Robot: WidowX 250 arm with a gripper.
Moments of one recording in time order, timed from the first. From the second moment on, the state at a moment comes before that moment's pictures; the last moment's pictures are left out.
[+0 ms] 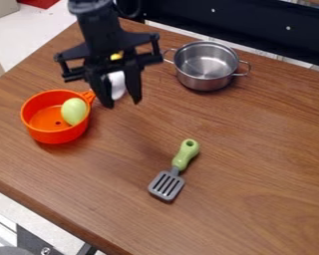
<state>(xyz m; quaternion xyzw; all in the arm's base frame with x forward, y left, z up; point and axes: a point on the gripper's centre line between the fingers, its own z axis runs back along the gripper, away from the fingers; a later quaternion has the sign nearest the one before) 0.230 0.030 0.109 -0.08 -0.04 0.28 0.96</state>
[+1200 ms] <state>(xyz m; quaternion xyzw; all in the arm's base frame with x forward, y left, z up) 0.203 0.045 0.058 0.00 -0.02 0.00 1.00</state>
